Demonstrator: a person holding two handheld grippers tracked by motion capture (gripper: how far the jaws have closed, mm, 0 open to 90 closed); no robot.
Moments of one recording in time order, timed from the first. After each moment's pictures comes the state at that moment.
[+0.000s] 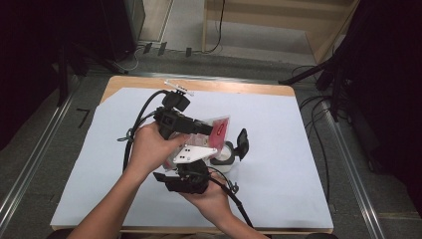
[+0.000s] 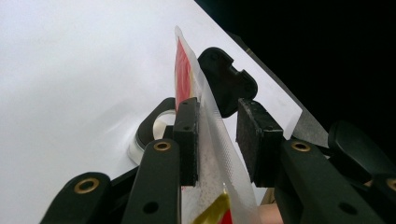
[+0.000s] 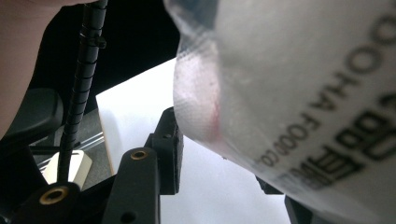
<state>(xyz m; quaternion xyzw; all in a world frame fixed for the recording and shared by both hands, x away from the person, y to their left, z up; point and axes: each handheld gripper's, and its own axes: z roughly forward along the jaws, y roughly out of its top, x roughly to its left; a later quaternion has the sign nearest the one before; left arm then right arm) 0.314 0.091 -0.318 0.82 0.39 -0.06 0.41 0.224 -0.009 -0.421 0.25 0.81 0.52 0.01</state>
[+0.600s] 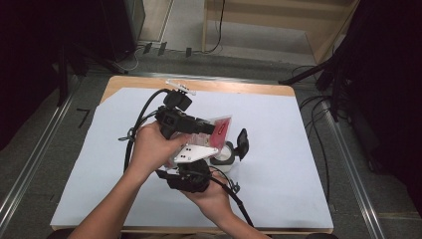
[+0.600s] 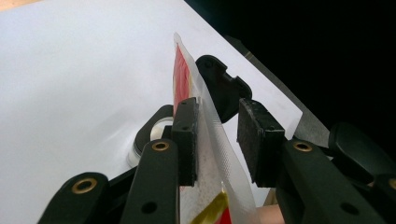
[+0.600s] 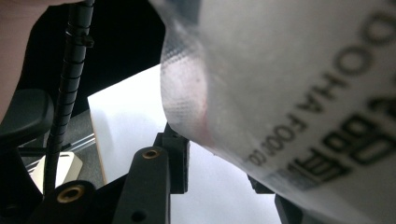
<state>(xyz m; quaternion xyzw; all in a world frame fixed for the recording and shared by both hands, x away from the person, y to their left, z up) 0.311 0.087 -0.314 0.83 0.38 -0.05 0.41 0.225 -0.011 -0.419 0.25 0.81 0.52 0.03</state>
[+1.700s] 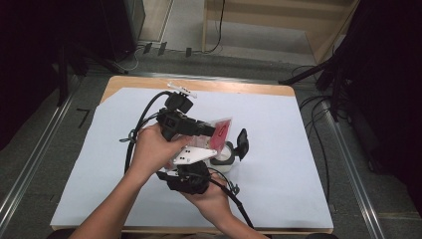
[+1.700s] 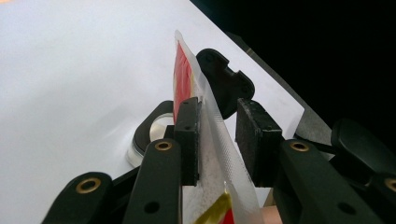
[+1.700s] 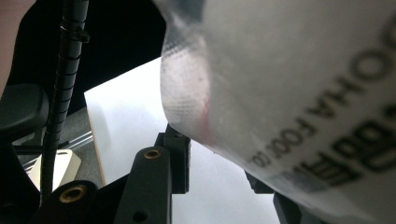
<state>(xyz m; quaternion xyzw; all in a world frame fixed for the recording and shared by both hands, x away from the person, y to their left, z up) 0.309 0.085 -0.319 0.83 0.38 -0.05 0.41 0.223 -0.010 -0.424 0.25 0.82 0.52 0.03</state>
